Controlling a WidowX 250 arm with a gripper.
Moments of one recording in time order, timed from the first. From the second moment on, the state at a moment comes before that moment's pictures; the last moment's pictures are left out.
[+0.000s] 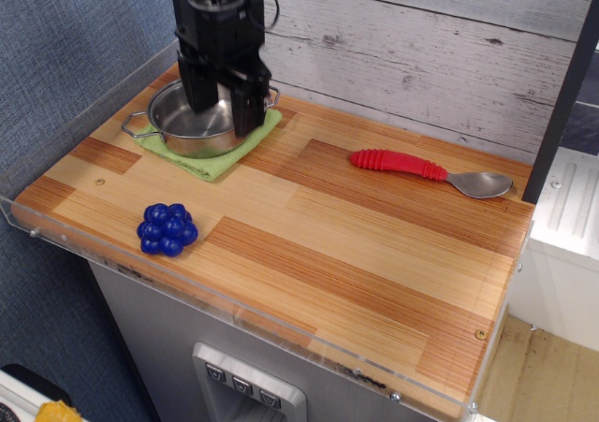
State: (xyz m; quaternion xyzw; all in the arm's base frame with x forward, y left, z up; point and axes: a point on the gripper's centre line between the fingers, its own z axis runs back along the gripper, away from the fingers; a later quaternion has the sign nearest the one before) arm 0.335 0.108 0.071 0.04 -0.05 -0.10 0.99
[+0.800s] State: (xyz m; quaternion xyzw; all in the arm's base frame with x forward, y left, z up) arm 0.327 0.082 0.106 -0.04 -0.08 0.09 0.99
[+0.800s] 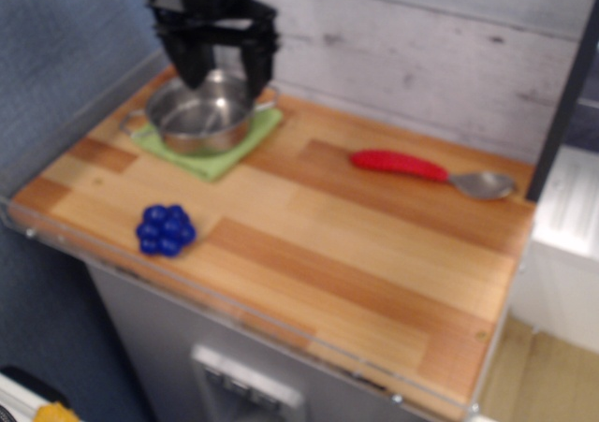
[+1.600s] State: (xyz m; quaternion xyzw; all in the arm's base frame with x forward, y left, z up) arm 0.328 -0.006 0.126 -0.05 -0.10 0.02 0.99
